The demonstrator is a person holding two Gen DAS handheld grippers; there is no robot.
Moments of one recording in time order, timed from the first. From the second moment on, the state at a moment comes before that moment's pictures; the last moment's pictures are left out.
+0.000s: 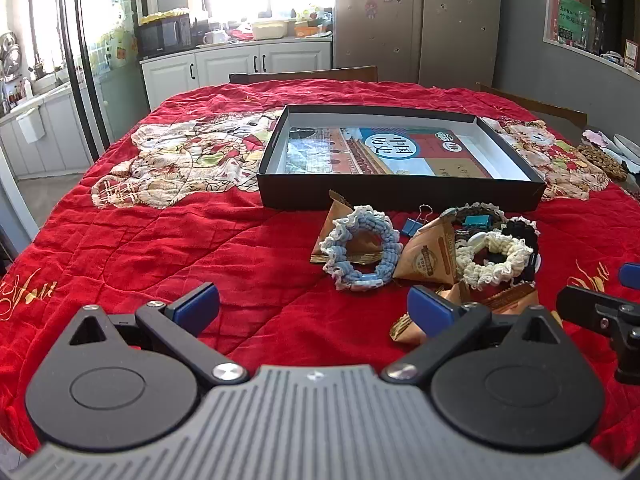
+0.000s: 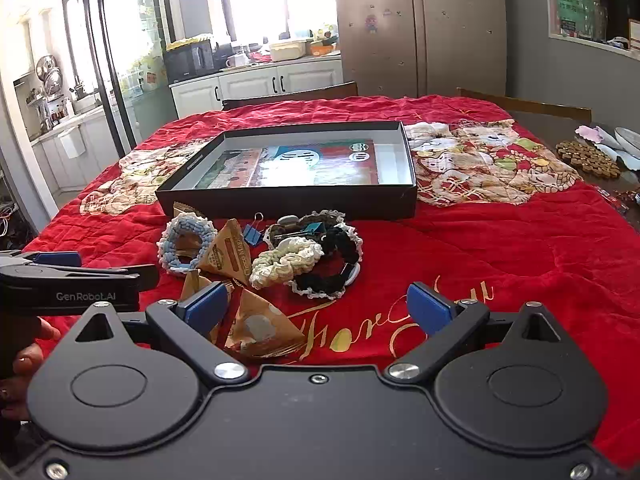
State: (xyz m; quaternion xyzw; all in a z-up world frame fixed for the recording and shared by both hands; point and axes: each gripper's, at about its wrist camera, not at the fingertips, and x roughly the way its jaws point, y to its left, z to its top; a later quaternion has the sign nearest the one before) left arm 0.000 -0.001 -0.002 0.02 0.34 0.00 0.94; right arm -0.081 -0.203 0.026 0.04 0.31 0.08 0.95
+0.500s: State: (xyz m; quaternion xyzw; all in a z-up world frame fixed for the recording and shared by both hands) left arm -0.001 -0.003 -0.001 0.02 0.33 -0.01 0.94; right arm -0.082 -0.202 0.026 0.04 0.31 0.09 0.95
